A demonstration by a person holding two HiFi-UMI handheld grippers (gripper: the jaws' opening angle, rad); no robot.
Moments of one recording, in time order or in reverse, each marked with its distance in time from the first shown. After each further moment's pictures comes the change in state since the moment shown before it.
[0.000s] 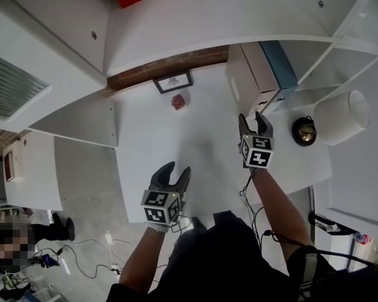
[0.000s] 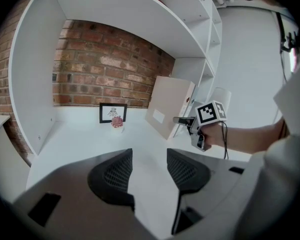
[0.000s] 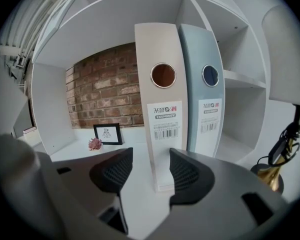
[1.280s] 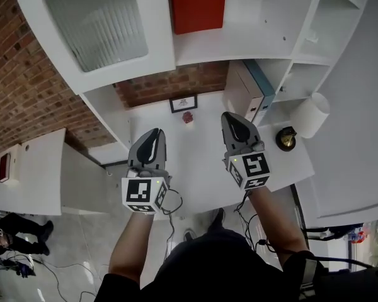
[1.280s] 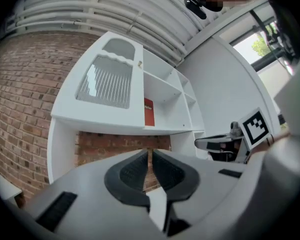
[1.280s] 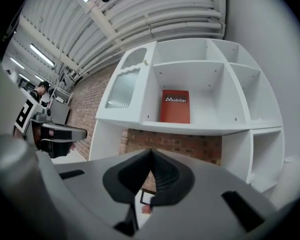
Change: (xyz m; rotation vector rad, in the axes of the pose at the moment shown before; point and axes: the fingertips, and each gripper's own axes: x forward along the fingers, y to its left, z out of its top) left arm -0.236 0.000 0.189 0.298 -0.745 0.088; right arm -0.251 0.209 0.211 -0.284 -0.529 0.248
